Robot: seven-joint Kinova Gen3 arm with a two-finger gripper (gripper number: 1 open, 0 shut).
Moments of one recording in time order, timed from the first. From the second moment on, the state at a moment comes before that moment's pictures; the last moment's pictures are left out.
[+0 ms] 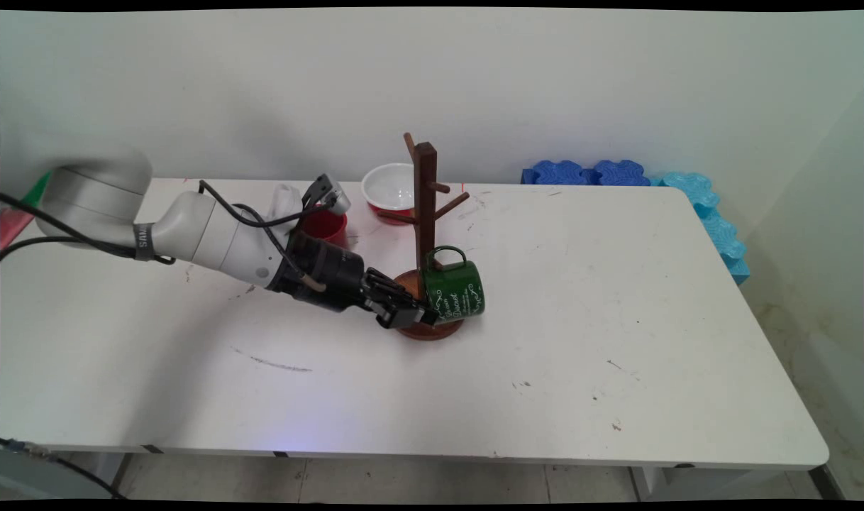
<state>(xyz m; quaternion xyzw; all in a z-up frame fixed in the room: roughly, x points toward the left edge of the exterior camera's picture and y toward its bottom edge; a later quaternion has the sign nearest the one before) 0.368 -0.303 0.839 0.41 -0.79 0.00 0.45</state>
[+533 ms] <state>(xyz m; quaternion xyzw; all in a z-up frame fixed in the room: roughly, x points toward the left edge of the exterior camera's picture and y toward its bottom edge) 0.370 -0.292 0.846 0.40 -0.80 0.00 0.45</state>
